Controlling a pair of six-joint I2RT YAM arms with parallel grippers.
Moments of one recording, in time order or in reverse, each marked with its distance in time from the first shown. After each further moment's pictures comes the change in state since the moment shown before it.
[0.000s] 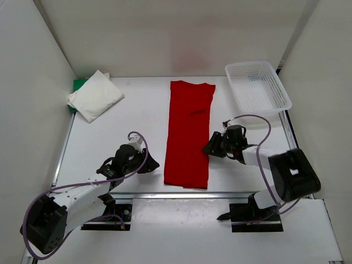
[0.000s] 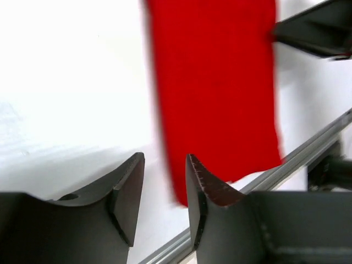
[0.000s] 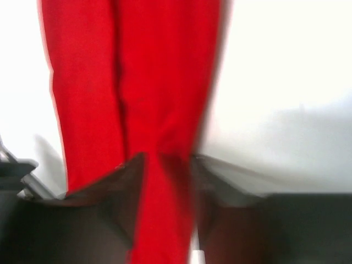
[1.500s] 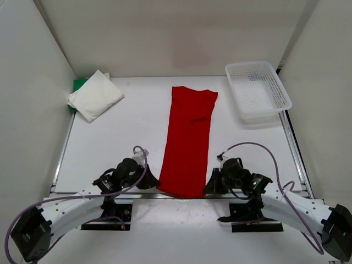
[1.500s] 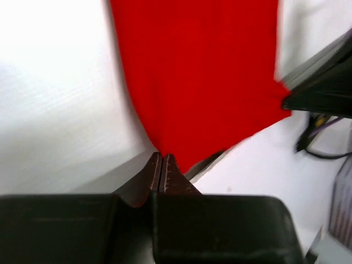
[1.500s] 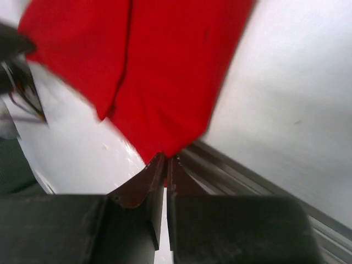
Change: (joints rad) left arm -0.272 -0.140 -0.118 -0.117 0.004 -0.122; right arm 0.522 -0.834 -0.374 -0.489 0.109 0.261
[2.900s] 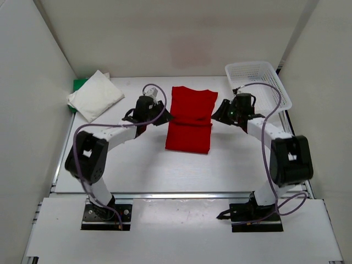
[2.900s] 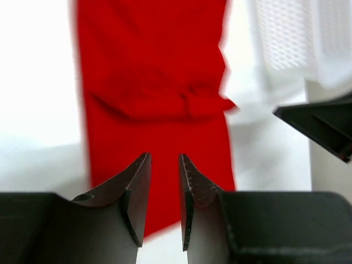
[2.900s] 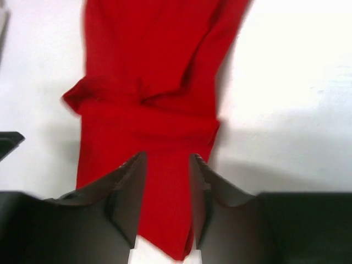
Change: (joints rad) left arm 0.369 0.978 0.945 0.173 -0.011 0.106; right arm -0.704 0.982 0.867 0.220 -0.053 -0.431
